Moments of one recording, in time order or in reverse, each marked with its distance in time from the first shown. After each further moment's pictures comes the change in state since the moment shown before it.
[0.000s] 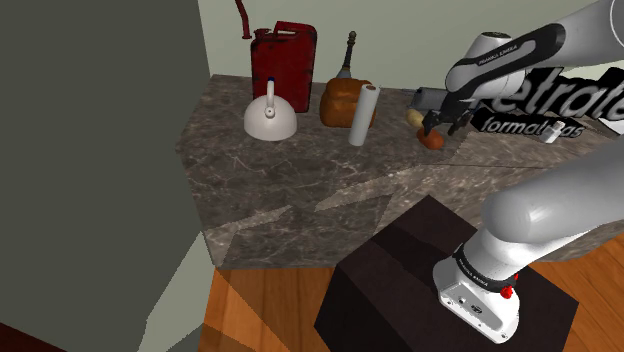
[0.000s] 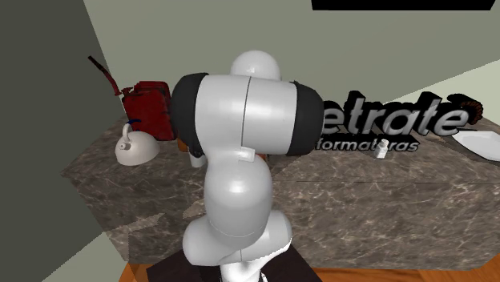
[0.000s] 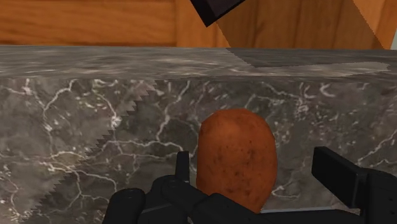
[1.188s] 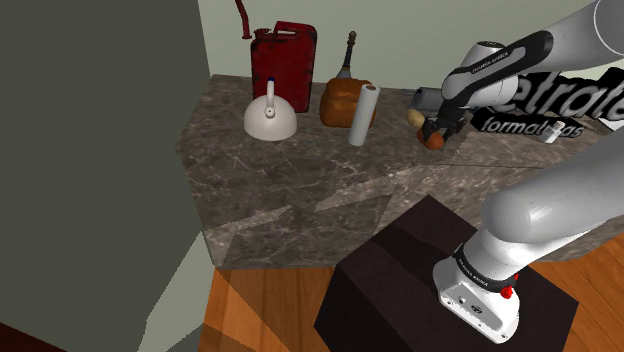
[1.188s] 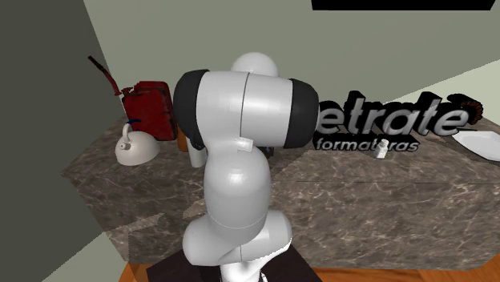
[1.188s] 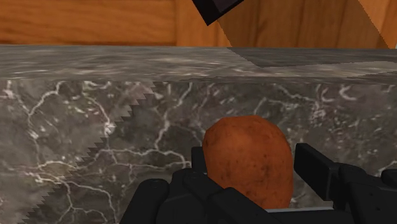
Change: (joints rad) arm 0.000 0.057 -0.012 -0.014 0.005 0.073 -0.008
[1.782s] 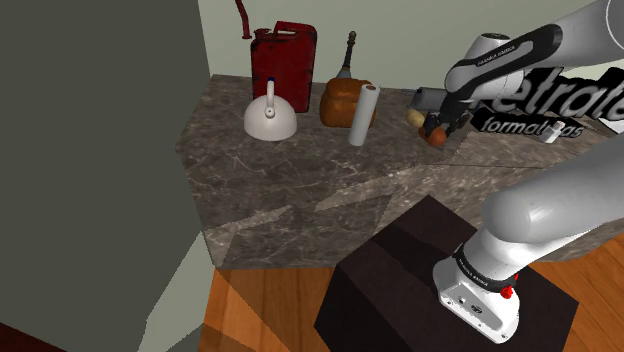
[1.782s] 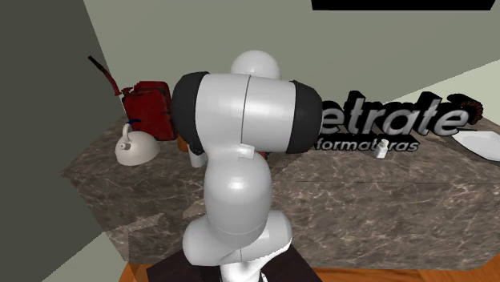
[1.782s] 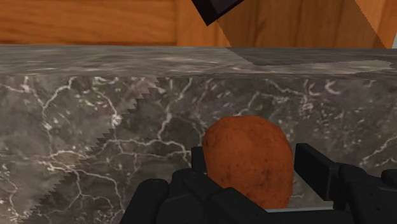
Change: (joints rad) arm 0.000 -0.041 0.007 0.020 -0.003 -0.061 0.003
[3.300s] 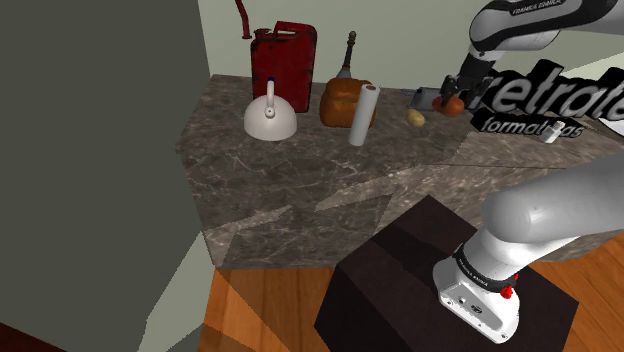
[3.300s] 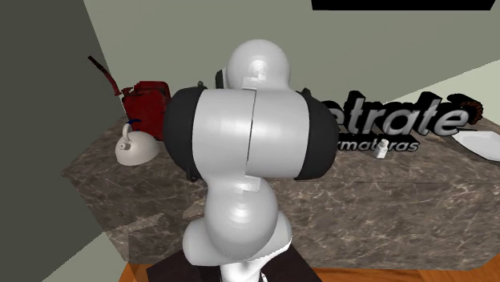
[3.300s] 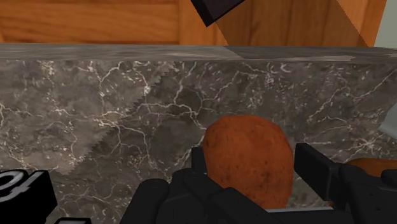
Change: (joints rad) arm 0.002 -0.157 0.032 0.193 0.010 -0.348 -0.014
